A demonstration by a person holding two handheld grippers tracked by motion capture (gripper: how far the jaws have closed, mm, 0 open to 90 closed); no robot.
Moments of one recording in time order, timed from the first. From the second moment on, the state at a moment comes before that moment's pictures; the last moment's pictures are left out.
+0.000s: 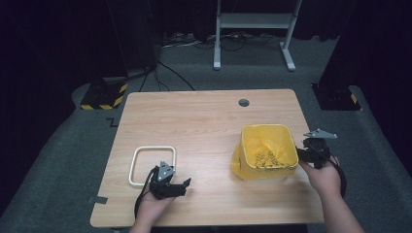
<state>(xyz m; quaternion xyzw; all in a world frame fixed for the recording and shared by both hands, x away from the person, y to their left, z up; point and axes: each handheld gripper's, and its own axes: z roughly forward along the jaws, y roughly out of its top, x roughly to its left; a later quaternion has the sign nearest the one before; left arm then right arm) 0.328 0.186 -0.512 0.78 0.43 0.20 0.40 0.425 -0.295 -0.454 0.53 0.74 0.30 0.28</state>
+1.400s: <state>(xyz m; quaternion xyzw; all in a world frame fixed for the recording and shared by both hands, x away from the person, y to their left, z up) 0.406 0.151 -0.470 0.75 0.45 0.22 0.44 0.340 -0.185 -0.475 0.46 0.70 0.42 0.35</state>
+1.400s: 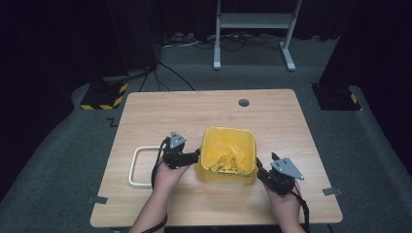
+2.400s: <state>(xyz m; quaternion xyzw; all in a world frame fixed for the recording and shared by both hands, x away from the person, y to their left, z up) 0.348 0.241 -0.490 0.76 0.49 0.23 0.36 0.349 -0.235 -0.515 0.51 0.74 0.34 0.29</state>
